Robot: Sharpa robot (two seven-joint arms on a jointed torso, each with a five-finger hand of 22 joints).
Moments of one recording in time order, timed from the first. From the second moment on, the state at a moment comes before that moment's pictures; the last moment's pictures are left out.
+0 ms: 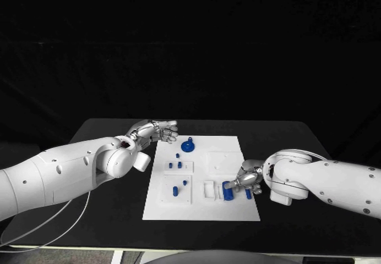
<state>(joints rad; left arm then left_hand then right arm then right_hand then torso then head) 1.16 -0.75 -0.13 1.32 -0.12 -0.15 0.26 0.86 -0.13 0.37 -0.24 0.05 0.84 0.17 0.31 0.48 1.19 0.13 0.07 0.11 0.90 0.14 0.44 0.42 0.06 0.55 0.03 0.76 0.99 1.16 -0.84 -0.20 1.57 -1.01 0.04 -0.57 0.79 -0.28 0.60 0.13 0.05 0.94 0.09 0.36 0.65 1.07 -0.01 1.20 1.02 1.29 -0.12 1.27 1.03 0.22 1.18 -0.08 0.97 1.31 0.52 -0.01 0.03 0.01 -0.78</state>
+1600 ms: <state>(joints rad) 1.16 -0.76 -0.13 1.32 -0.12 -0.15 0.25 0.85 -0.12 0.37 -0.24 0.05 0.83 0.18 0.31 0.47 1.18 0.13 0.07 0.10 0.90 0.14 0.43 0.42 0.07 0.56 0.04 0.76 0.99 1.13 -0.79 -0.20 1.54 -1.02 0.00 -0.54 0.87 -0.19 0.70 0.08 0.05 0.99 0.09 0.32 0.78 1.09 -0.02 1.19 1.03 1.29 -0.12 1.27 1.04 0.21 1.17 -0.07 0.99 1.31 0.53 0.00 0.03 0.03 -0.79</state>
